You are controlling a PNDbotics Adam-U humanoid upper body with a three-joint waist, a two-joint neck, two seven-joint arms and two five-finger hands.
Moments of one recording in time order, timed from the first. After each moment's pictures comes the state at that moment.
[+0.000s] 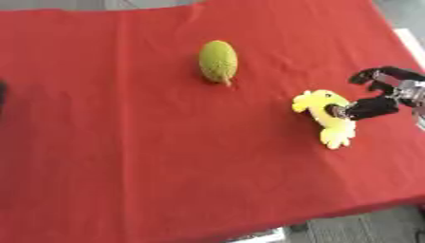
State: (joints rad) left arm -0.53 0.79 -0.04 -1.68 -0.04 0.29 0.02; right arm -0.13 -1.11 0.06 -1.80 0.20 0.61 0.33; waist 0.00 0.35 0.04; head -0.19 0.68
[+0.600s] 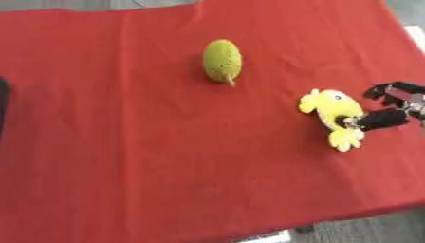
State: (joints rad) left arm -0.53 0.78 -0.03 -1.69 -0.04 0.29 0.03; right arm -0.13 -1.09 0.07 -1.73 0.22 0.60 0.33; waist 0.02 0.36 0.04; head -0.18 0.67
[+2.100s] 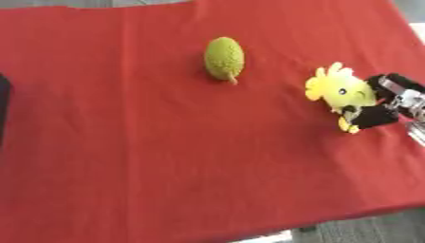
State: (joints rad) left arm -0.52 0.78 -0.03 -1.70 -0.04 0.30 0.03; right arm -0.16 -1.04 0.06 -1.85 -0.02 0.64 0.02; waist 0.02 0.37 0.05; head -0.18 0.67
